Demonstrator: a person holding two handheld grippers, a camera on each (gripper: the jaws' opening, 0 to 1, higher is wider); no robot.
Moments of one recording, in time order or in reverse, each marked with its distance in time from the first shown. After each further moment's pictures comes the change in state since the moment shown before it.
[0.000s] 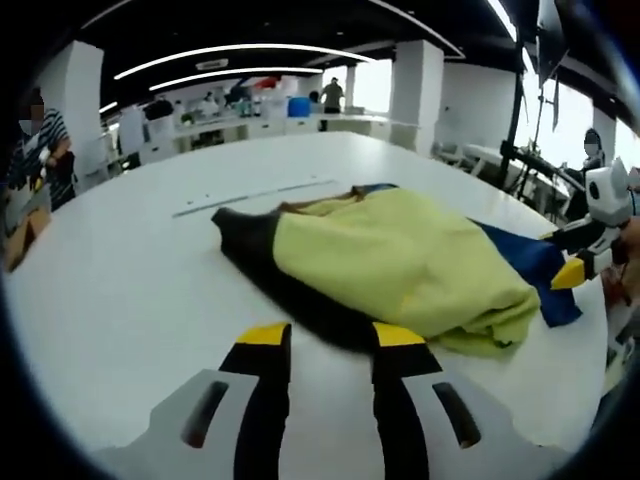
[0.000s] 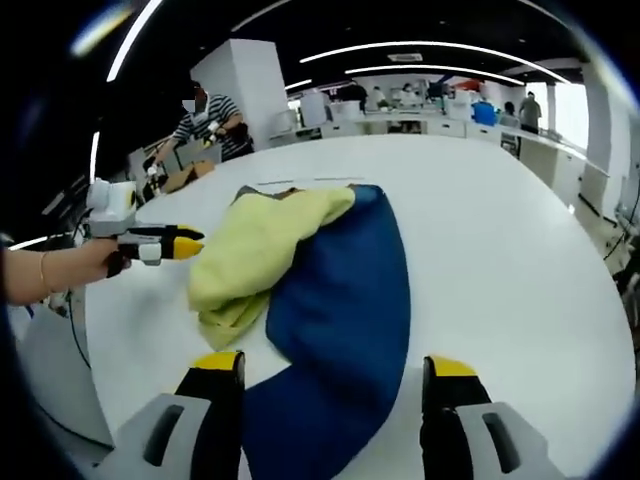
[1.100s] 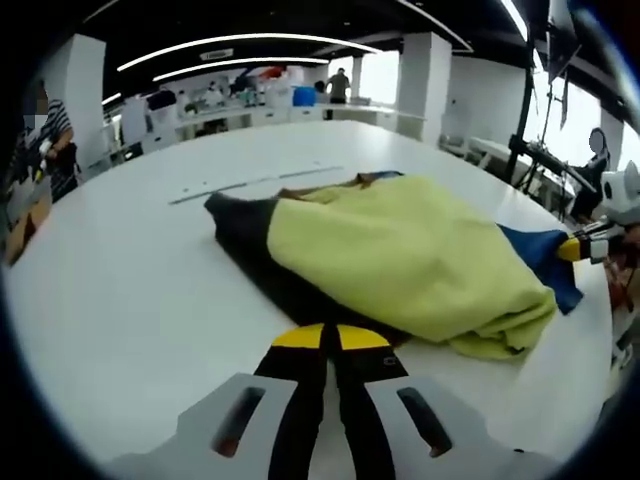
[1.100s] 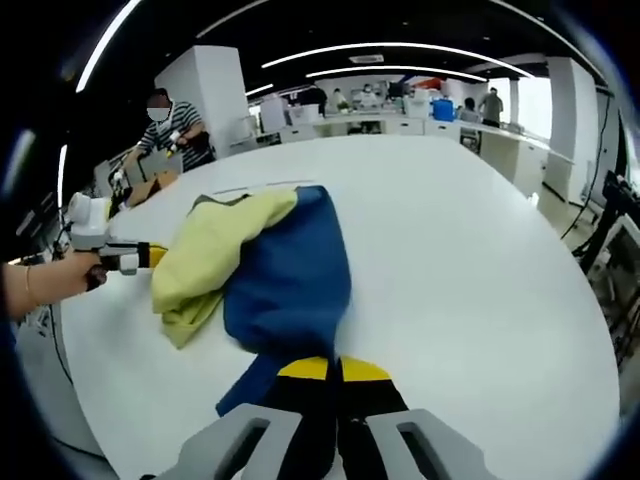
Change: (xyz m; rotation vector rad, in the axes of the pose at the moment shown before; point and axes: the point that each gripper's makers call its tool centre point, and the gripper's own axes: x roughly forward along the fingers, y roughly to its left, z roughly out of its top) left arm 0.013 0.001 -0.007 -0.010 0.042 0.009; right arm -0.017 -0.045 0.002 0.062 -0.015 -0.146
